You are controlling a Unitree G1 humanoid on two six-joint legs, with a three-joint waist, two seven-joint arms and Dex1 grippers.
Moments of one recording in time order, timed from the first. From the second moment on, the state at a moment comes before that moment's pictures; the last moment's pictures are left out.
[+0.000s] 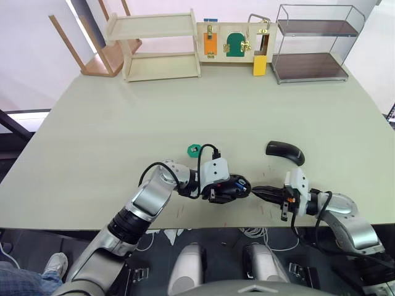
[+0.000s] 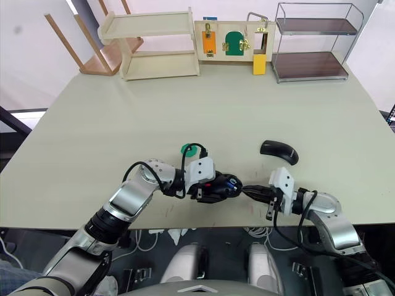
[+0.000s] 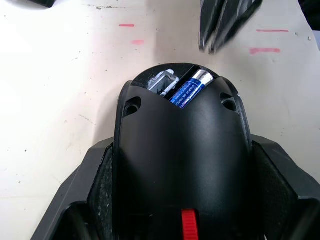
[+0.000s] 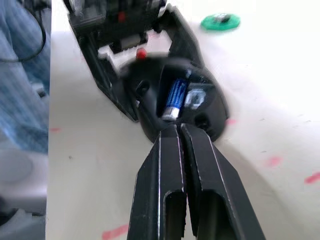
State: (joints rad) left arm -0.45 0.51 -0.45 -0.14 -0.02 0.50 -1.09; right arm 0.01 -0.51 0.07 -0.11 0.44 0.10 1.06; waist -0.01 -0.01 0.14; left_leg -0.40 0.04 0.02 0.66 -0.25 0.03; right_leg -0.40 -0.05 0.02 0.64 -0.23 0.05
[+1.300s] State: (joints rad) left arm -0.45 0.52 -0.45 -0.13 -0.04 0.50 -1.10; right arm 0.06 -0.57 -0.25 0.26 0.56 -0.24 1.37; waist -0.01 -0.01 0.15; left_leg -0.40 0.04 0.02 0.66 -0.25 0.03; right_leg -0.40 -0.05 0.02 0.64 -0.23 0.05
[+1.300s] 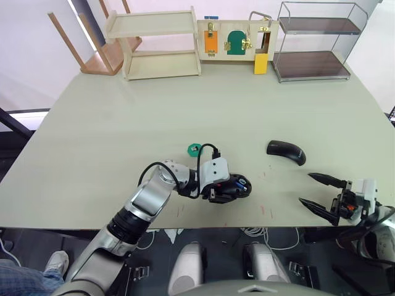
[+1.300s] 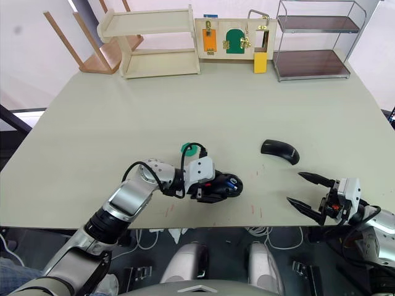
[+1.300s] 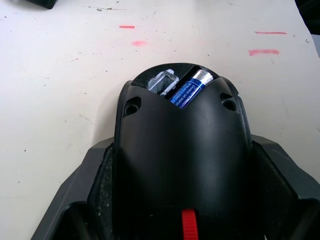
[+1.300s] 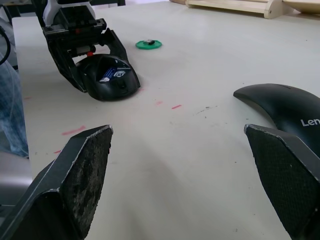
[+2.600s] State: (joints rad) left arm -0.49 0.71 -0.15 -0.14 -0.30 0.48 -1.21; right arm 0.05 -0.57 -0.29 0.26 0.64 -0.24 1.48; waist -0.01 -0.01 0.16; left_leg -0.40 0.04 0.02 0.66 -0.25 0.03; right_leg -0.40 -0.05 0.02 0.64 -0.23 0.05
